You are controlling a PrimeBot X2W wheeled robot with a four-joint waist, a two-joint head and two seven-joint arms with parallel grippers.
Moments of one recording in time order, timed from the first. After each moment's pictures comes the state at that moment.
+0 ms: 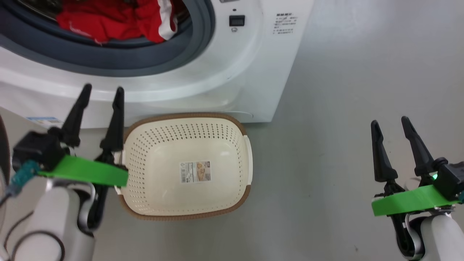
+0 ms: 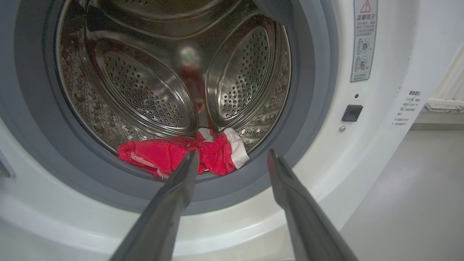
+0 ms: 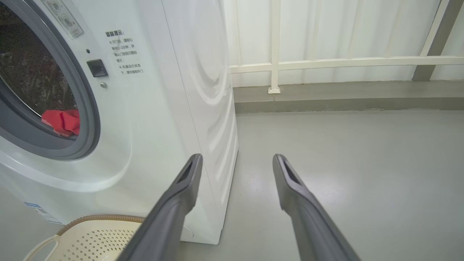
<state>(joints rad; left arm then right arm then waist) -0.51 0.18 -0.09 0.32 -0.37 -0.13 -0.26 -0.16 -0.06 -0.08 0.14 0.25 0.12 -0.26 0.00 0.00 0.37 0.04</state>
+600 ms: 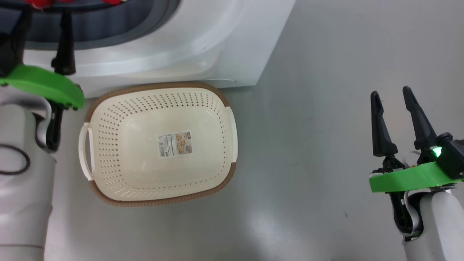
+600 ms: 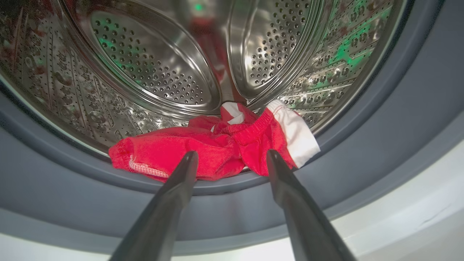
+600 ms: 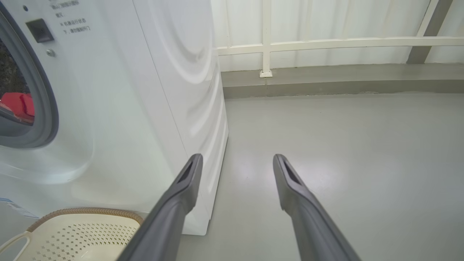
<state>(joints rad) -0.97 0.24 -0.09 0.78 -0.27 -0.12 -0.26 -0.27 -0.06 -0.07 0.13 0.25 0.12 -0.26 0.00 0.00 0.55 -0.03</state>
